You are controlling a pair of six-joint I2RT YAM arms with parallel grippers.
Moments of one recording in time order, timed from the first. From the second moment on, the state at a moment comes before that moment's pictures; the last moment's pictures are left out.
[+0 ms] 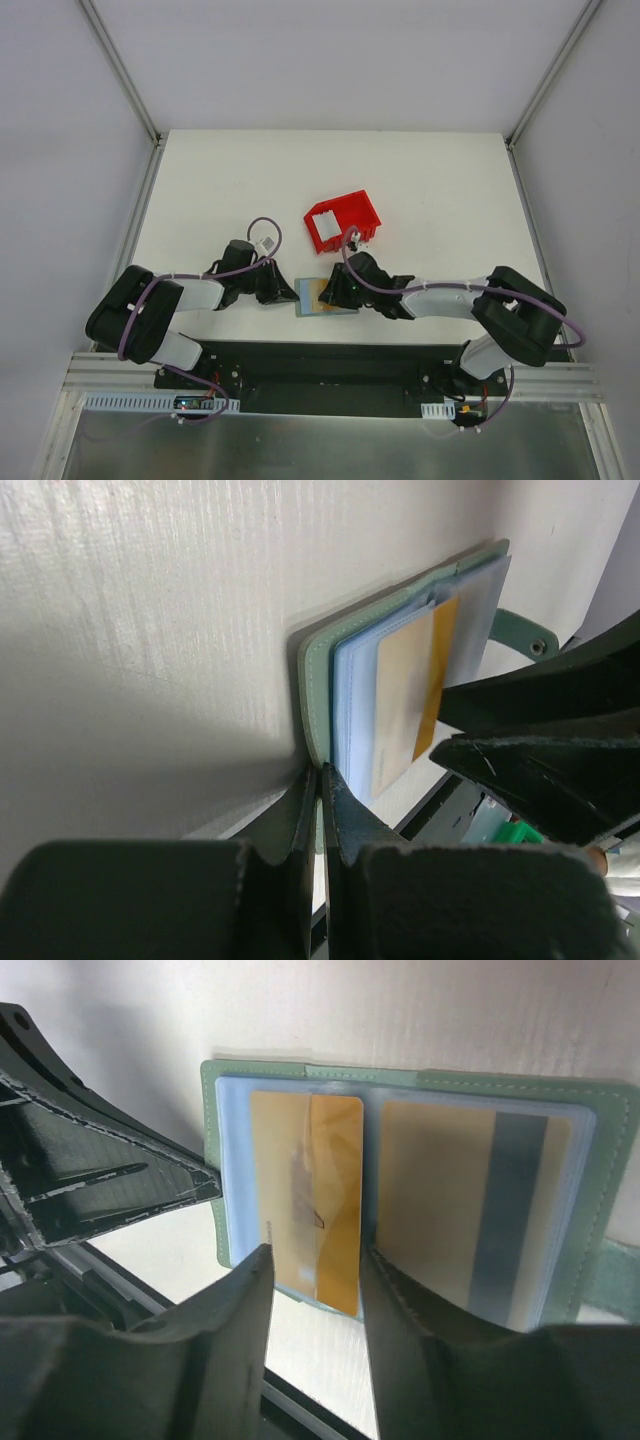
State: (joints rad) left arm -0.41 1.44 0.33 0.27 0.57 -0.81; right arm 0.98 1.54 0.60 0.17 0.02 1.02
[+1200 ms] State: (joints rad) left arm -0.42 1.44 0.34 0.26 0.57 -0.81; right arm 1.02 1.68 0.89 -0.14 0.02 0.76
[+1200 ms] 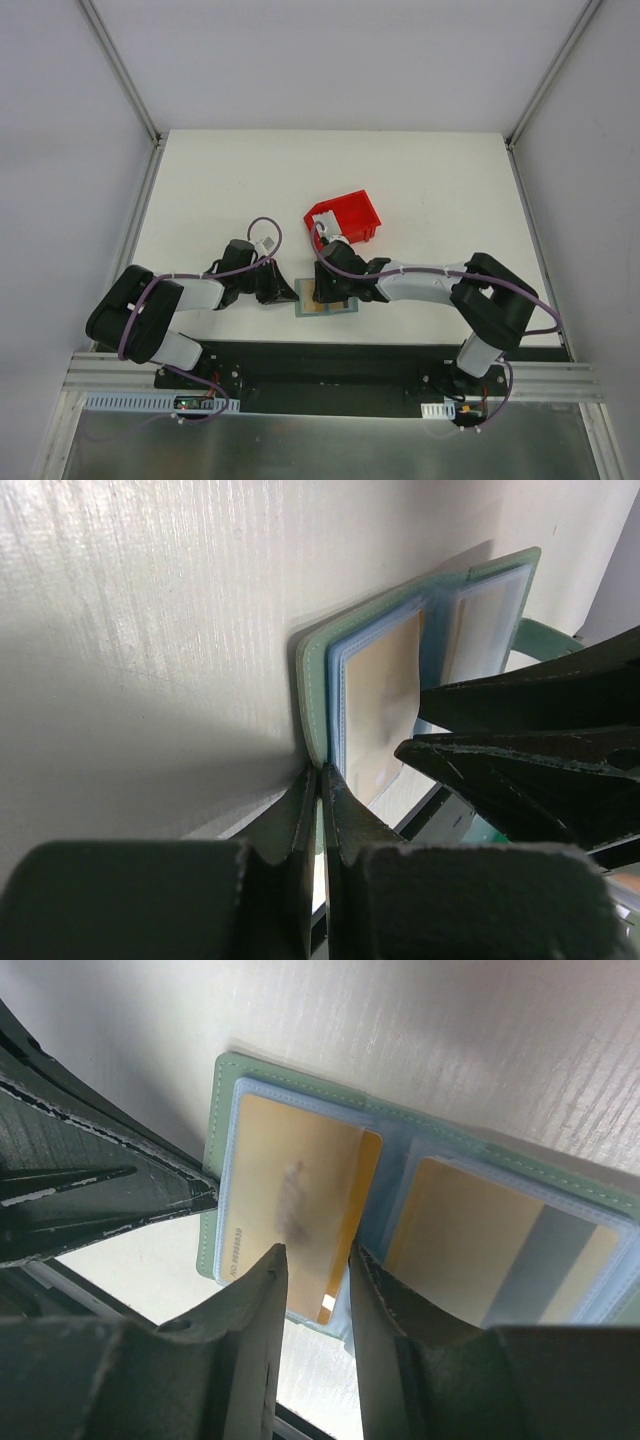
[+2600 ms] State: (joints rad) left arm -0.42 1.24 0.33 0.15 0.56 -0.79; right arm 1.15 1.78 1.10 -0.35 0.19 0.68
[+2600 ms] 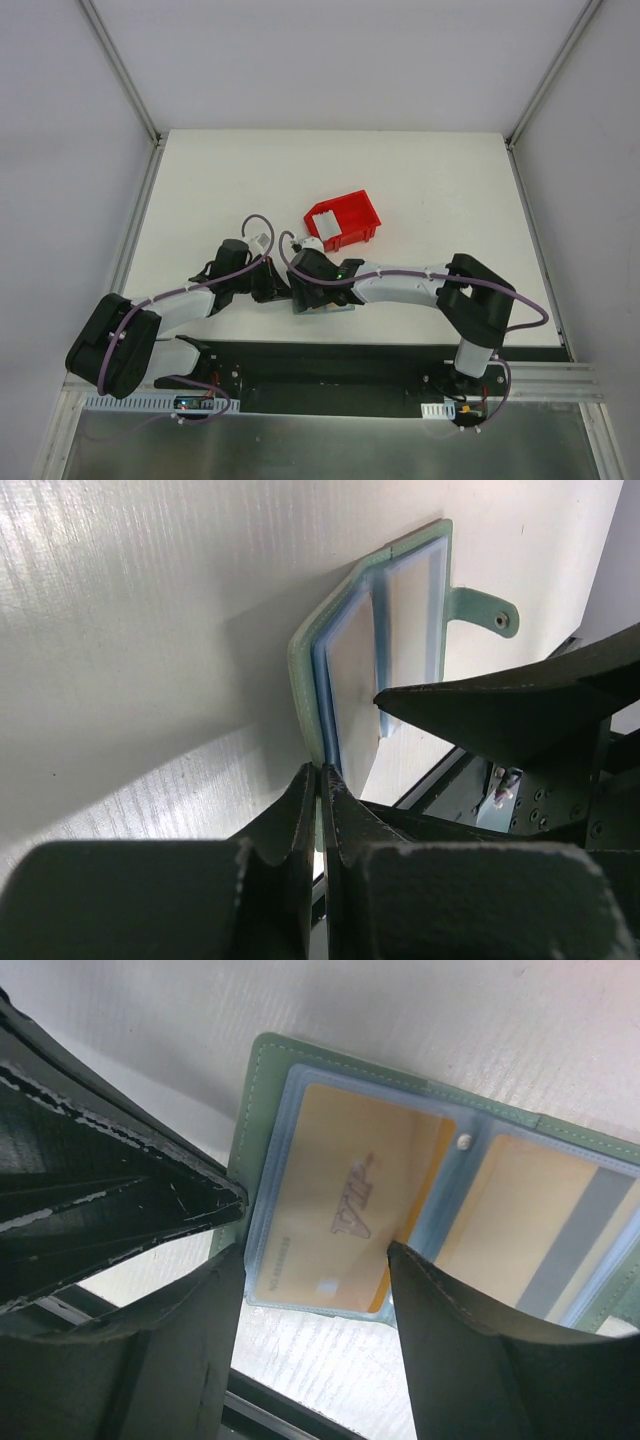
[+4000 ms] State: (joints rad) left arm -0.42 1.24 0.32 0.15 0.55 -0.79; right arm 1.16 1.73 1.16 -0.57 0.46 0.69
